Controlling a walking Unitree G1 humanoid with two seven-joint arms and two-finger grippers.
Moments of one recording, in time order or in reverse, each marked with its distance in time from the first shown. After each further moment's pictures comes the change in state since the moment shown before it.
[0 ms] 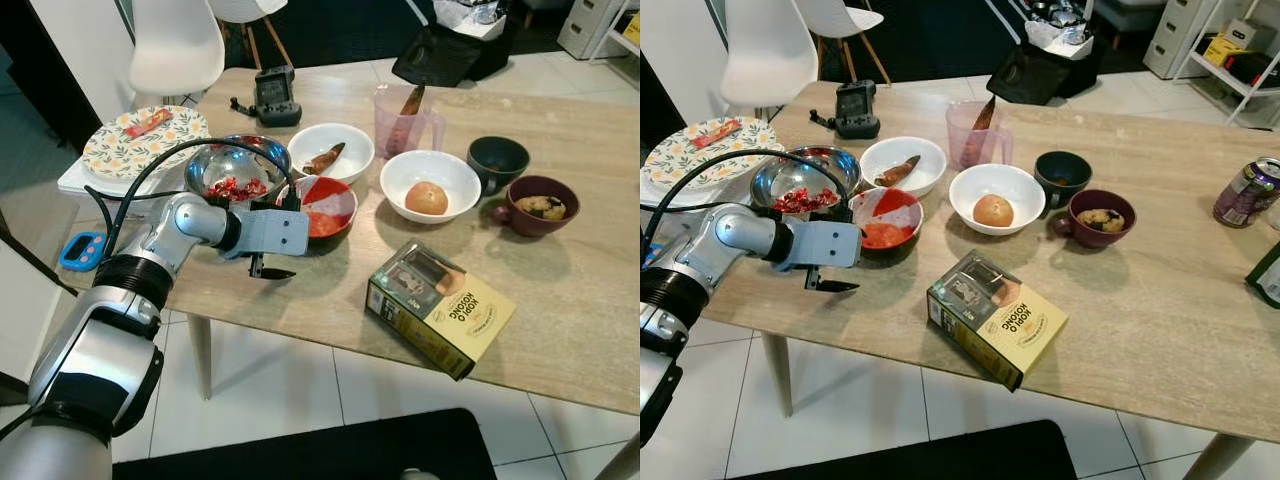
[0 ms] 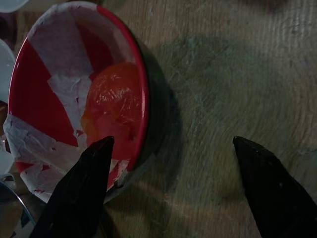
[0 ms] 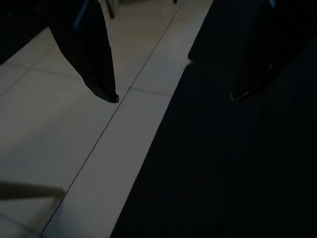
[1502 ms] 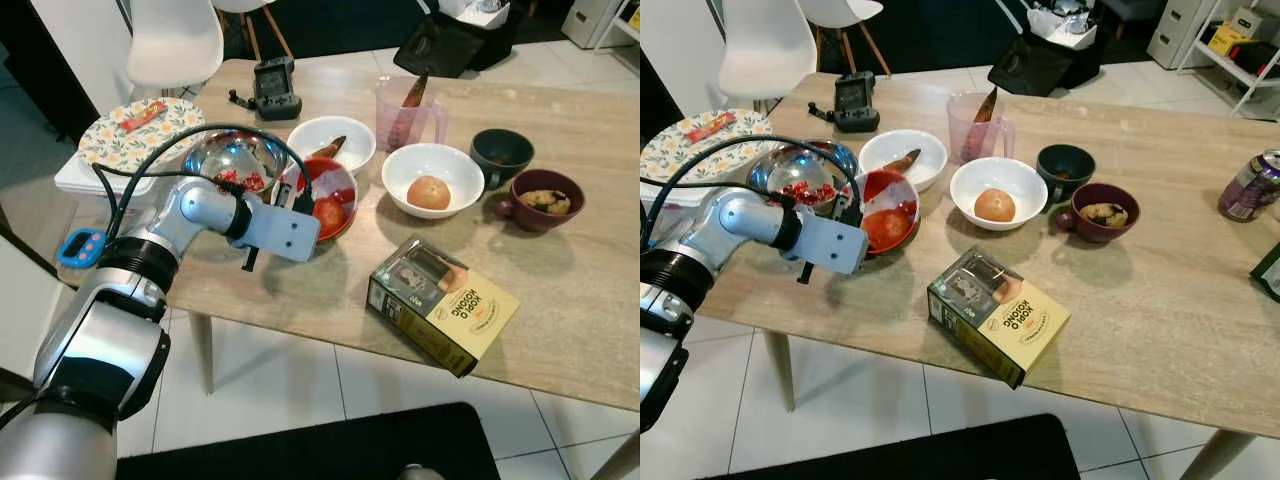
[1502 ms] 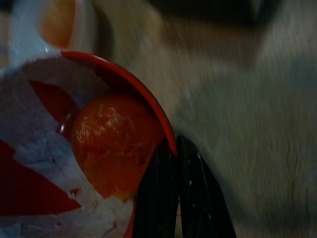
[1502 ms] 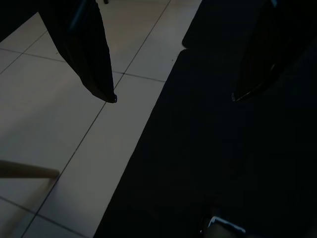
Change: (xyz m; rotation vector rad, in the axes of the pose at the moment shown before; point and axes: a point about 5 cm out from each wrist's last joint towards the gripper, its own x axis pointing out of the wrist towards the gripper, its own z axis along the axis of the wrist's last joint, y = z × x) left arm -0.015 0.023 0.040 0.184 -0.186 -0.033; right arm 0.002 0.006 0.030 0.008 -0.062 0.014
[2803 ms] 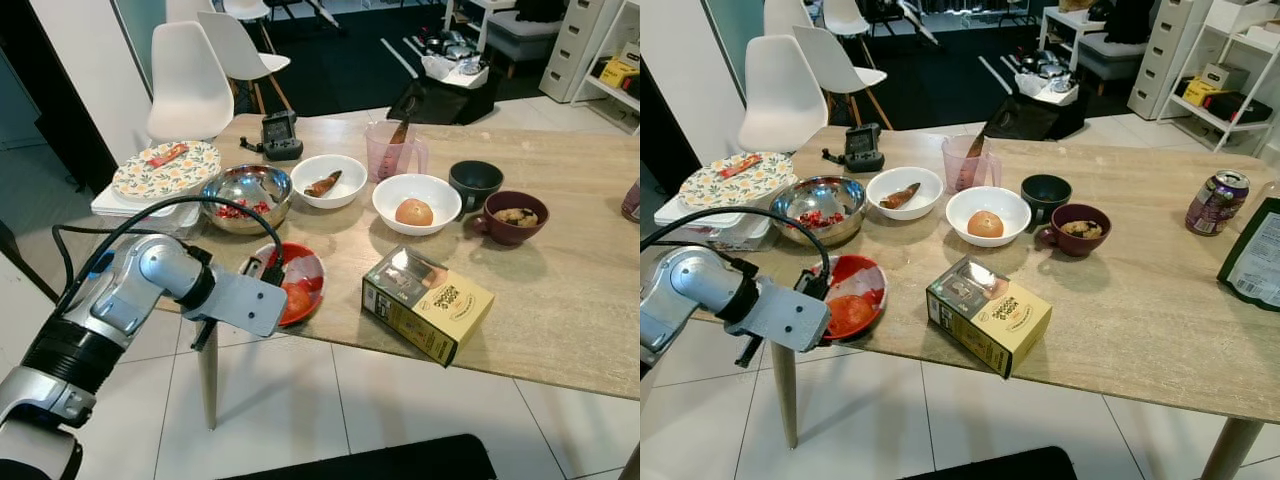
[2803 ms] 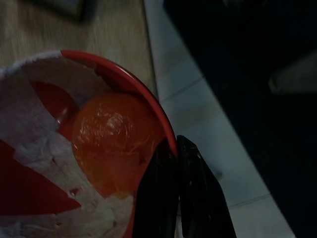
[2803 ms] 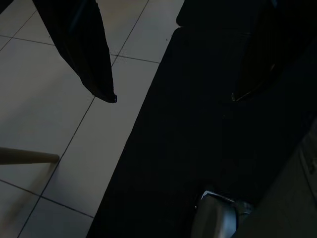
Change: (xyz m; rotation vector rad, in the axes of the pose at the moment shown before) left arm -0.013 -0.101 -0.023 -0.186 0.260 -0.265; right arm 0.002 0.013 0.002 0.009 0.026 0.029
